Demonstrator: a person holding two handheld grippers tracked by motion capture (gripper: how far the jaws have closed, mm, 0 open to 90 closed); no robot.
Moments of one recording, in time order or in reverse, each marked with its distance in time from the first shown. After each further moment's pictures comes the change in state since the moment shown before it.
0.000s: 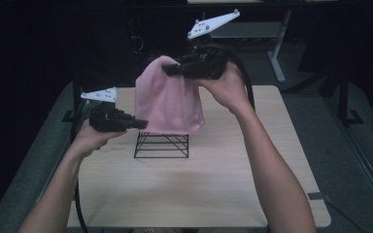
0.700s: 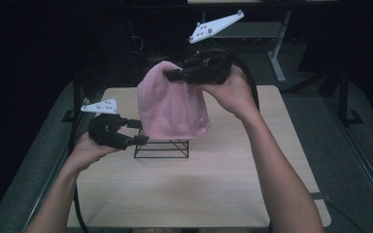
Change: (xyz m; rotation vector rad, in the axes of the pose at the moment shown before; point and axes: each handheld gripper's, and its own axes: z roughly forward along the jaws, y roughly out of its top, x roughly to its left) left arm -0.031 -0.012 0.003 0.011 0.020 -0.013; right arm 0.021 0.003 -0.012 0.028 0.024 -0.032
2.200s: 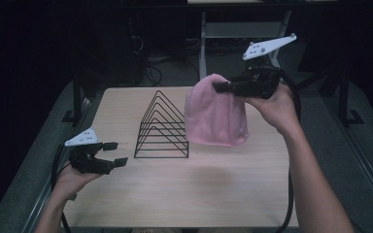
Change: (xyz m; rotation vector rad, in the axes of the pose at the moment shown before) left arm -0.007 -0.094 -0.028 0.022 0.232 -0.091; right arm -0.025 -0.075 -0.068 0.061 -0.127 0.123
